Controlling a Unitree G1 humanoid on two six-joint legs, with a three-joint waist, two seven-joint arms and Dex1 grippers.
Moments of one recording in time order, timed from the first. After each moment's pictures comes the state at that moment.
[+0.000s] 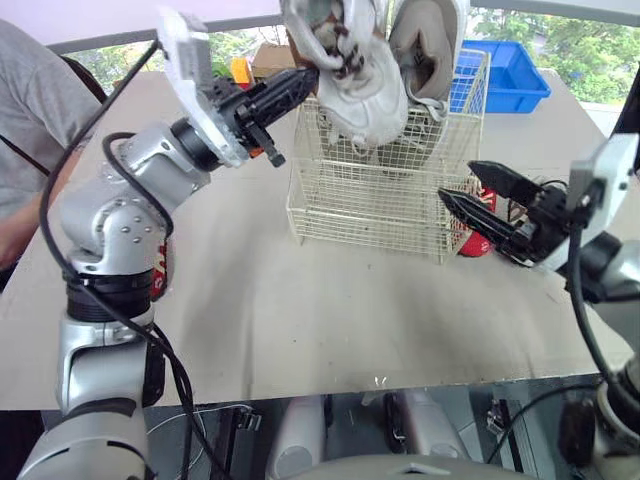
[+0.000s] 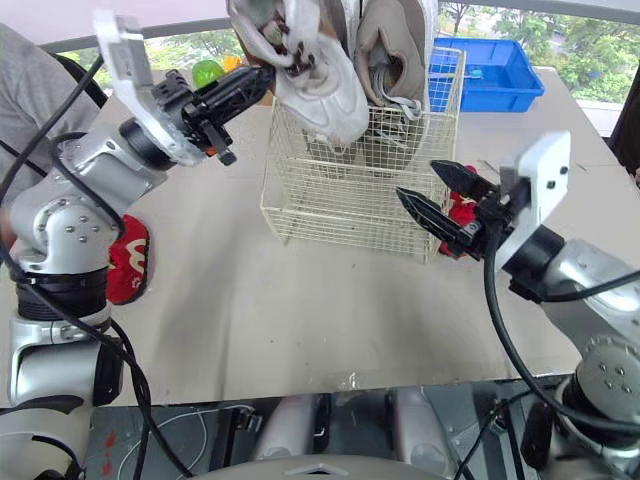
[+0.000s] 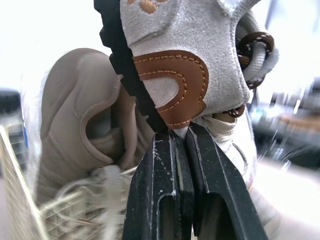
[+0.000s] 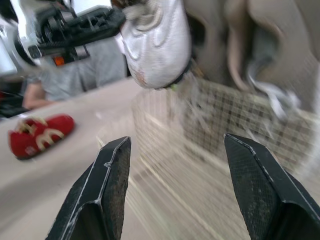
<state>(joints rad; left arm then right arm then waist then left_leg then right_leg) -0.79 0.69 0.04 -0.07 -0.87 0.45 -0.67 -0.34 -0.43 -0.48 -0.94 0.86 1.12 0.43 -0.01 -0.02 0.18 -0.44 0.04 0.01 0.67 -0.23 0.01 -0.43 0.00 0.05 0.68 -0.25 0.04</state>
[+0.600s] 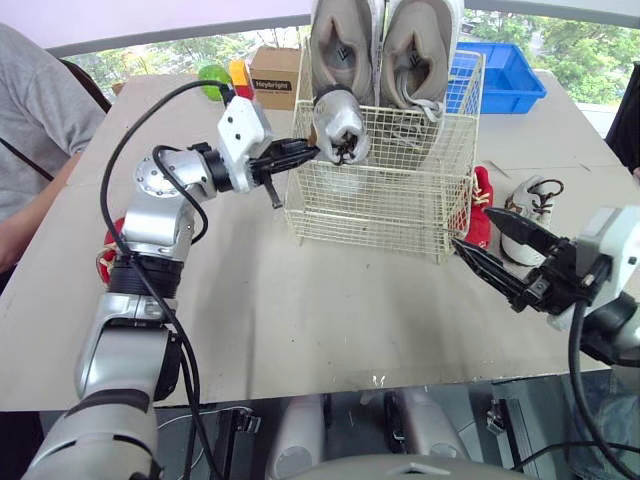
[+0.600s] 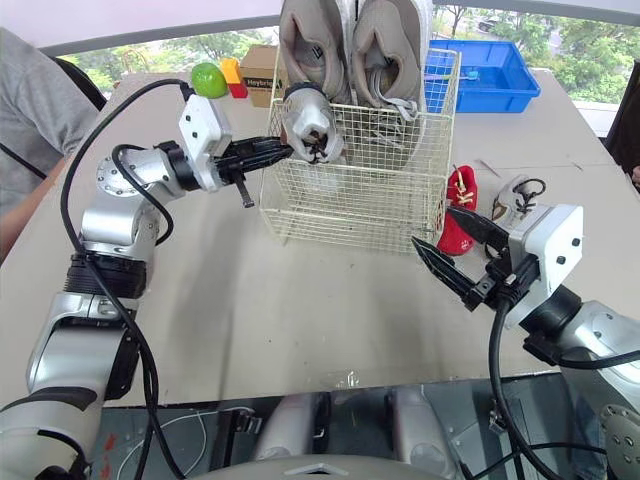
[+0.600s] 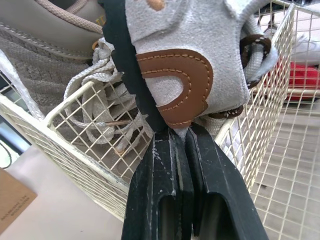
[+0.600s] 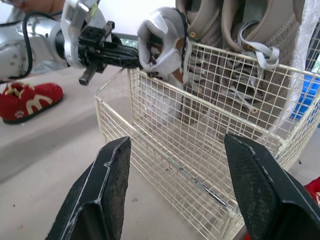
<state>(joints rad) -0.83 0.67 -0.07 0.36 -0.34 0.01 -1.06 0.02 -0.59 -0.42 -1.01 0.86 0.80 0.41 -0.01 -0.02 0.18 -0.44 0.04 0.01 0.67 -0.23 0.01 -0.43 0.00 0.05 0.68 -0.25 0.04</state>
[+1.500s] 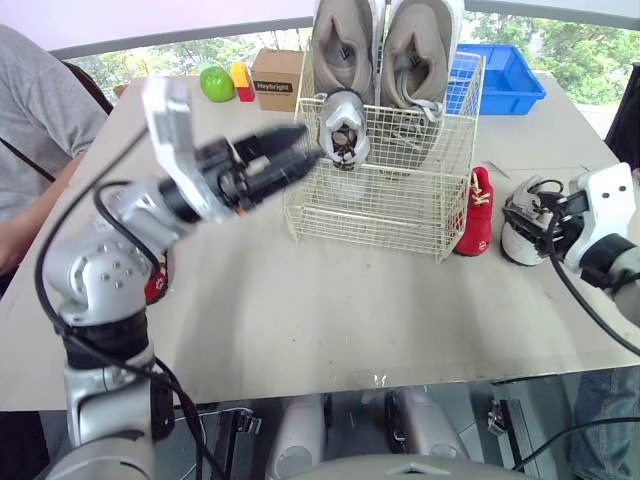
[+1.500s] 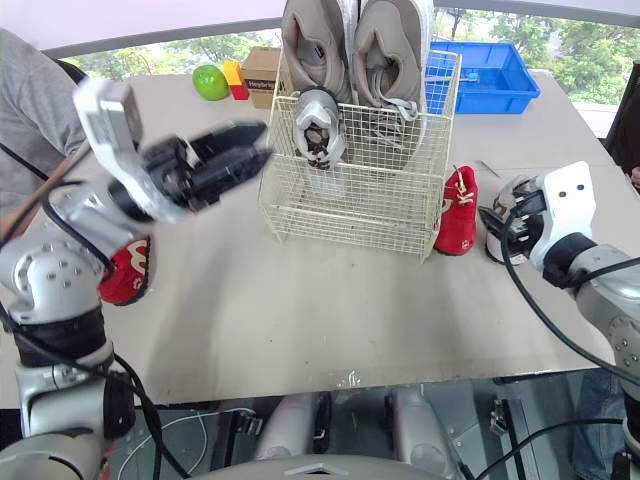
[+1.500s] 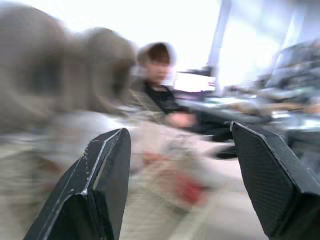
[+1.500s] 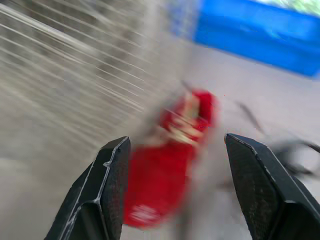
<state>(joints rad) -0.49 0.61 0.28 -0.38 -1.08 0.80 -0.79 -0.20 -0.78 -0.32 -0.56 0.67 0.94 0.23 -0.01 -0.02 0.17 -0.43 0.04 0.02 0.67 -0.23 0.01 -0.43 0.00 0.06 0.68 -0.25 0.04</state>
